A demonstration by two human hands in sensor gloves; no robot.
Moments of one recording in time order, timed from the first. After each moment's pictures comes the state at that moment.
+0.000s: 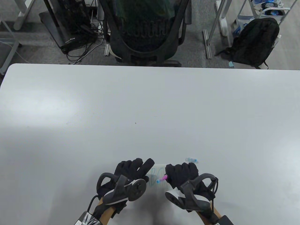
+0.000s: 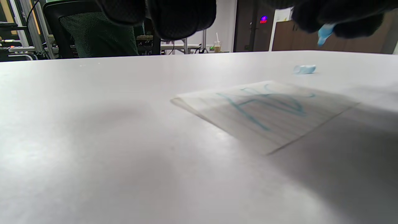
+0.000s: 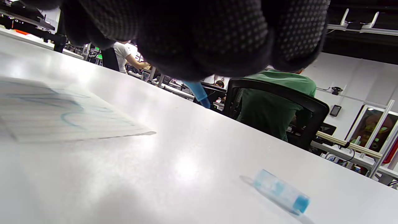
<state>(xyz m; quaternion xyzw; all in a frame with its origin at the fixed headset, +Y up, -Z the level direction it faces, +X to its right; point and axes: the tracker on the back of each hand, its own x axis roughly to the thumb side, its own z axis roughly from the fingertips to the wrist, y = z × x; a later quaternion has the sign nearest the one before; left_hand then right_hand) -0.101 -0.699 -0.114 -0.05 -0.24 0.00 0.97 0.092 -0.704 -0.114 -0.30 0.11 -0.94 0.13</state>
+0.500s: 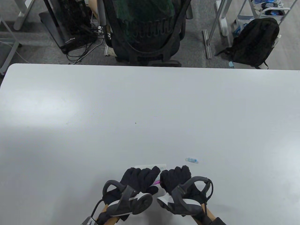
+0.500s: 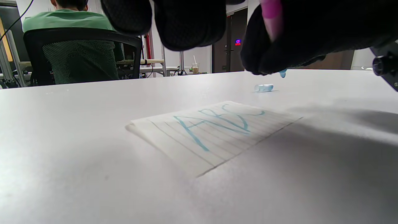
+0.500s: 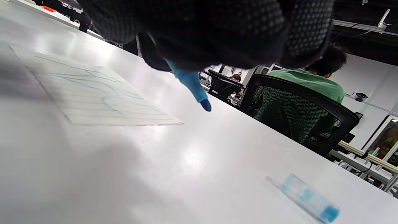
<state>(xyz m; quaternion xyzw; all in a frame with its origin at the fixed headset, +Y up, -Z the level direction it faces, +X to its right) -0.082 -0.692 -0.091 0.00 -0.29 -0.02 0.96 0.068 -0.713 -0.102 -0.33 0.09 -0.92 0.18</state>
